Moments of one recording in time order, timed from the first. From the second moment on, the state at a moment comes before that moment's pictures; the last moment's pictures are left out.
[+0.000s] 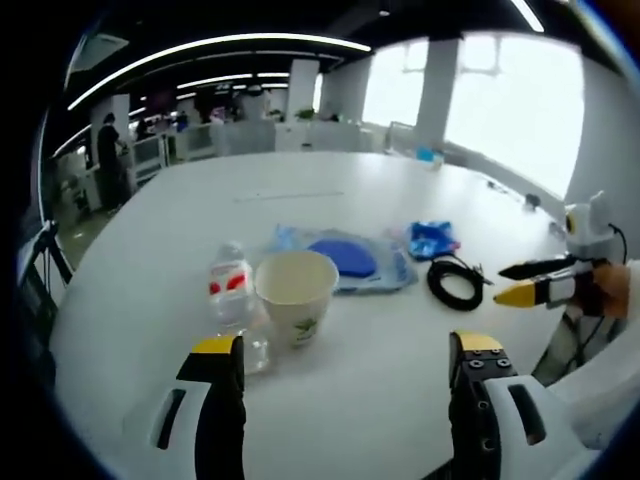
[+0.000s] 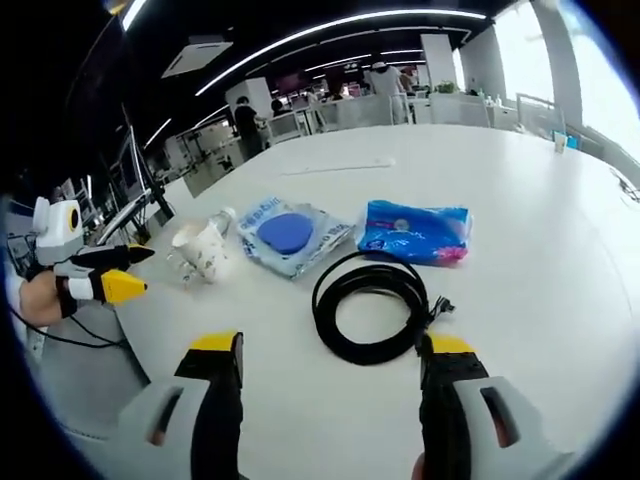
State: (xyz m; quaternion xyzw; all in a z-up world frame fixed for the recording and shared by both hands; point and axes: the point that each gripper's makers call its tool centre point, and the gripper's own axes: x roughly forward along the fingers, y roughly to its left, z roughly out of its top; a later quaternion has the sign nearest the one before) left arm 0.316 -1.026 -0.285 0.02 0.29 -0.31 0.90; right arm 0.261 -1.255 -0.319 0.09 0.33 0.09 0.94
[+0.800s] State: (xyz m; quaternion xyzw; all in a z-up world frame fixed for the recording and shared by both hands) left arm 0.334 -1.006 -0.286 0.00 0.30 -0.31 0.90; right arm 0.252 -1.254 -0.311 0.11 0.33 0.05 0.94
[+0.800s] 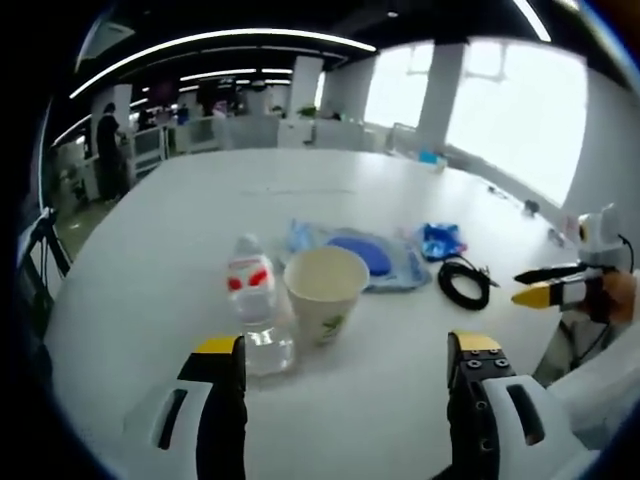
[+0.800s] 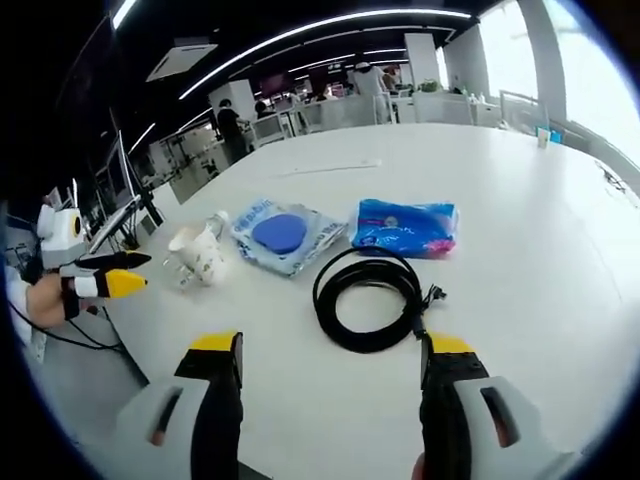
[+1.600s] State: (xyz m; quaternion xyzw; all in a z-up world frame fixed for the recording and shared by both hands) left arm 0.346 -0.991 -0.292 0.00 0.31 -0.29 0.90; right arm 0.246 -1.256 -0.319 0.13 0.34 0.04 0.93
